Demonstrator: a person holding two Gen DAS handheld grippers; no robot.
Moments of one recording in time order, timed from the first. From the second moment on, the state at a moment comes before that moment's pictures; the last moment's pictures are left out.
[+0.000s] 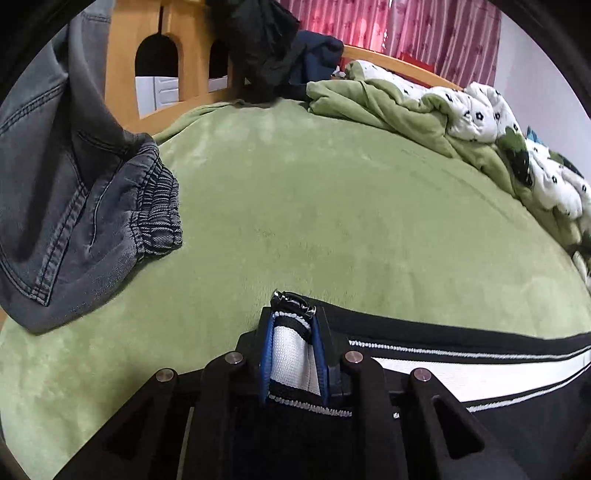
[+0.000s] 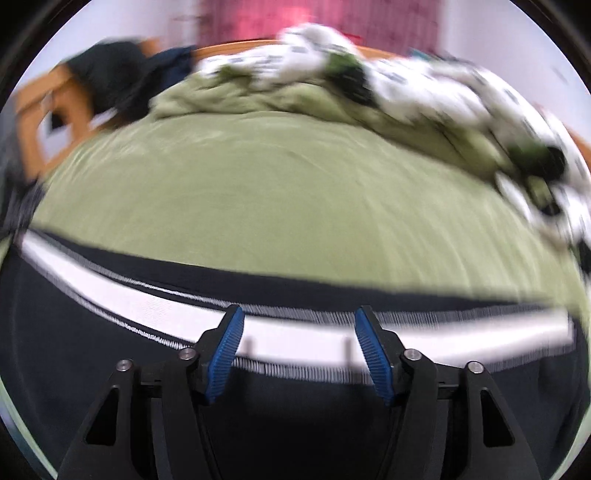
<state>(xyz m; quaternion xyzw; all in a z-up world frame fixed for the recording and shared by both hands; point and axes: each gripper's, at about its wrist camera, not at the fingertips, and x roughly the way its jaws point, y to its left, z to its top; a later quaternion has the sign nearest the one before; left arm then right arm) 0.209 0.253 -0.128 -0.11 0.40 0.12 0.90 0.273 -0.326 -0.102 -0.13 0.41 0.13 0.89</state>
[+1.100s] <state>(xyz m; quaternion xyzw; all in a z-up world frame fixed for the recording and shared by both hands) 0.163 0.221 -0.095 -0.08 0.34 0.09 0.94 0.302 -0.386 -0.115 -0.10 0.41 0.07 0.90</state>
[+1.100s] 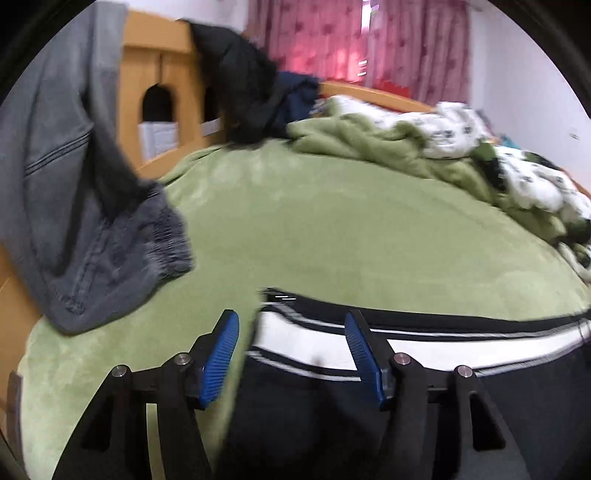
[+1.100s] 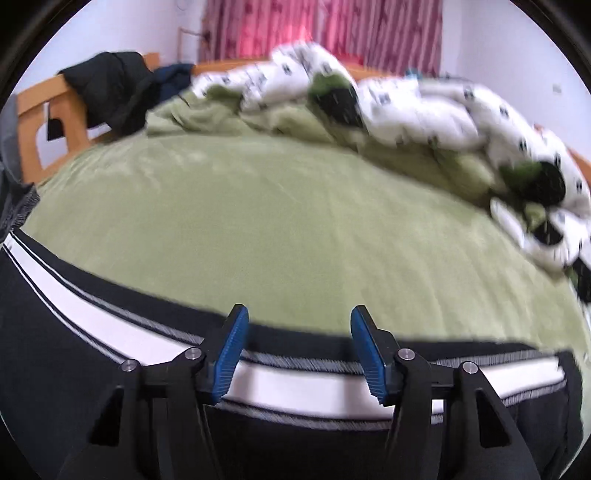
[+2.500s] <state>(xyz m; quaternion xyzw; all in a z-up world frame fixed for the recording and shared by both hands) 0.038 0.193 -0.173 -0.51 0.32 -0.06 0.80 0.120 -0.258 -0.019 0.08 0.45 0.11 0.88</state>
